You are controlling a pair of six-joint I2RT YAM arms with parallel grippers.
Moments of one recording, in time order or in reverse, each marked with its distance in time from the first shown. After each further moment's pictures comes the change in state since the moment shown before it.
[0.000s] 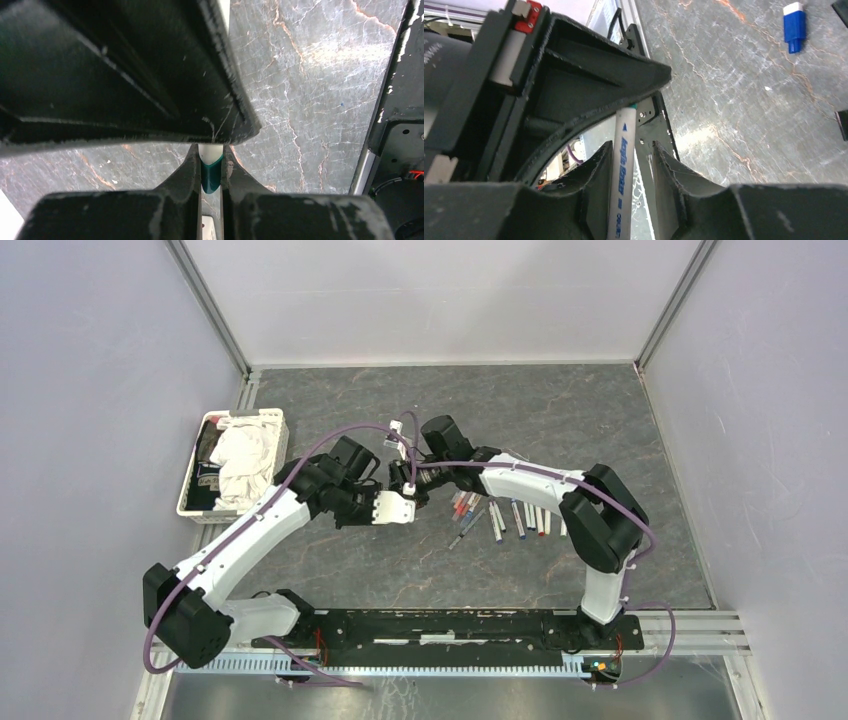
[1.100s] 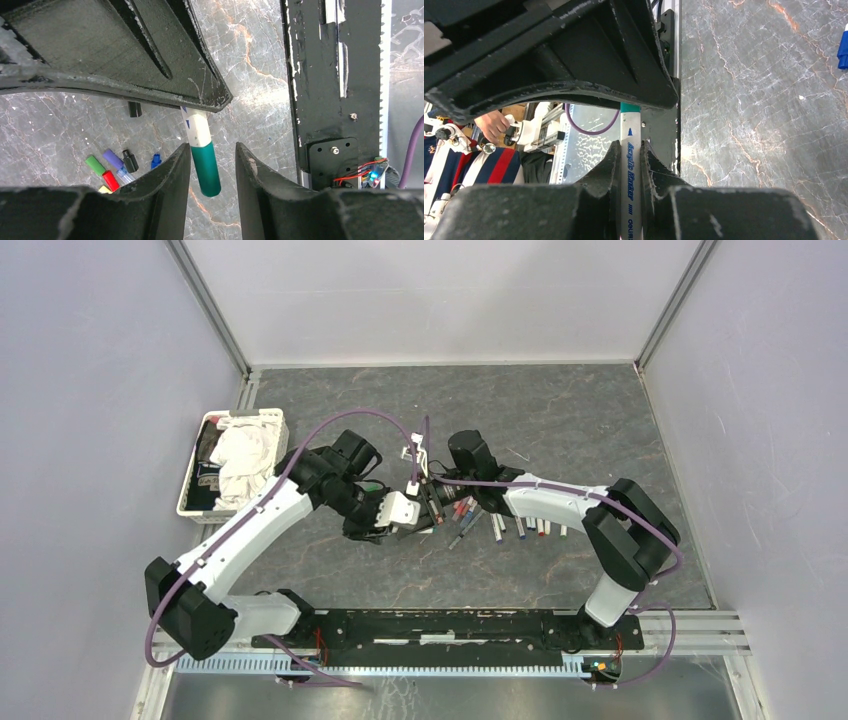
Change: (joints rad) left arm -0.021 0.039 0.106 -0.157 0.335 0.025; right arm -0.019 -0.154 -0.280 0.335 -0.172 -0.106
